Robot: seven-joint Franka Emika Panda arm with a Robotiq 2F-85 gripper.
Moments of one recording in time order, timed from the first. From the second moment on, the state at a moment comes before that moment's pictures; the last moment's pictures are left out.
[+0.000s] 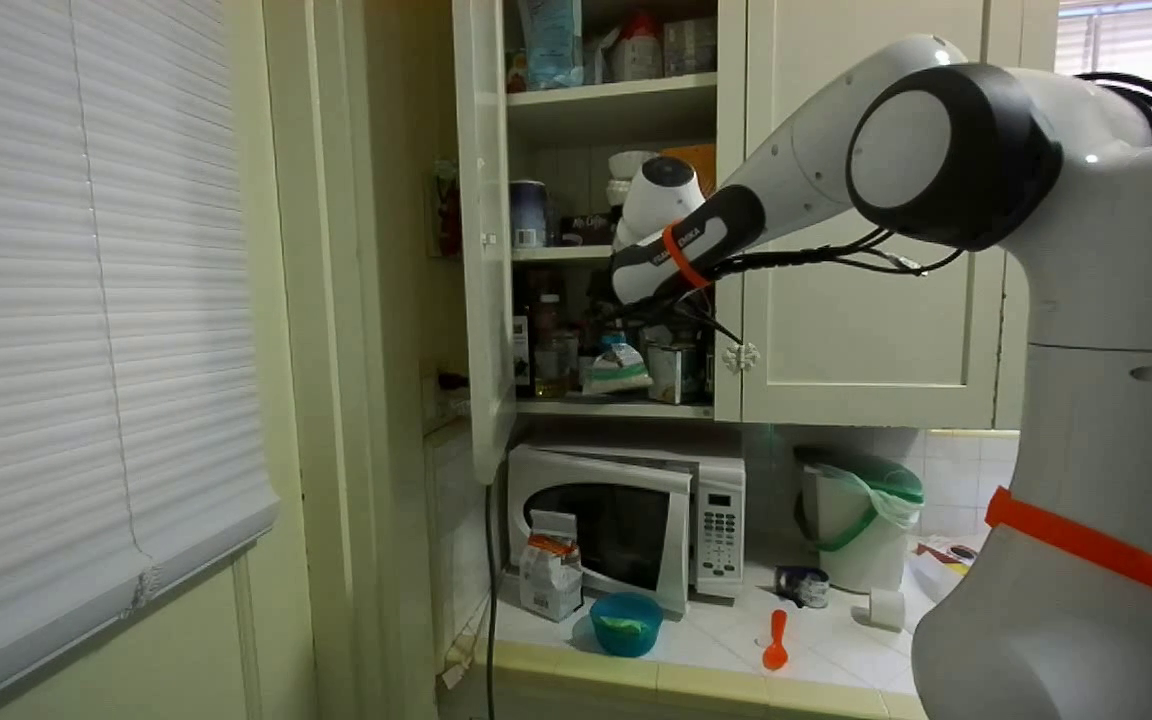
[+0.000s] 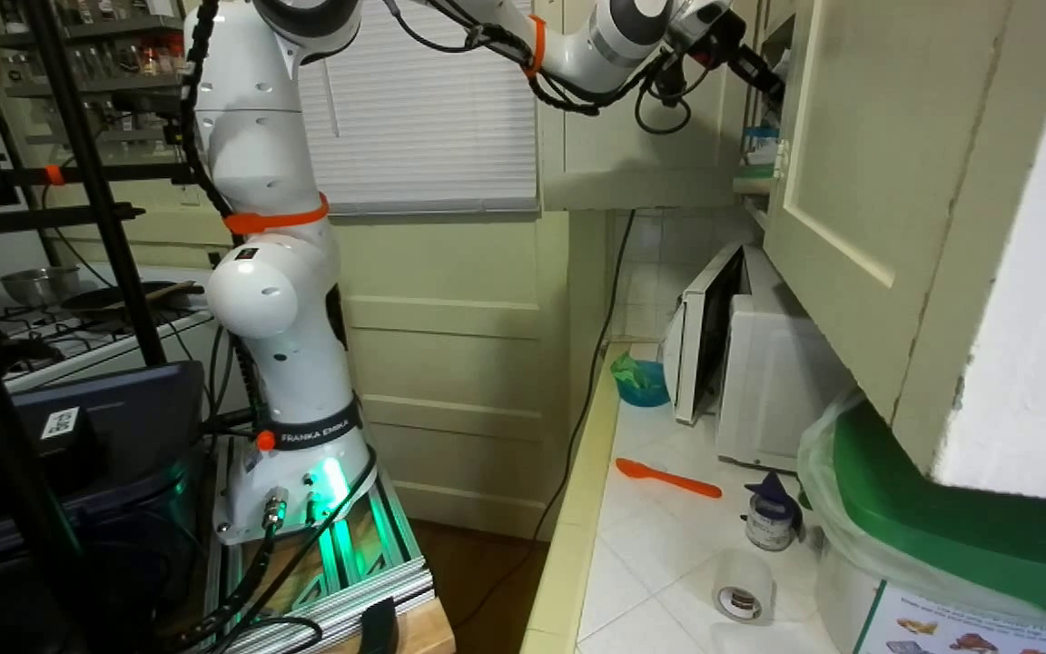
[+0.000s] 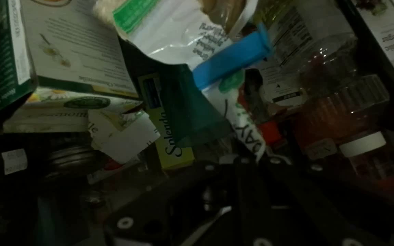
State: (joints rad) arm -0.36 0.00 0.15 -1.82 -0.49 2.80 0.95
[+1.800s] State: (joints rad) arm -0.33 0.13 0.13 -1.69 -0.80 2.80 1.36
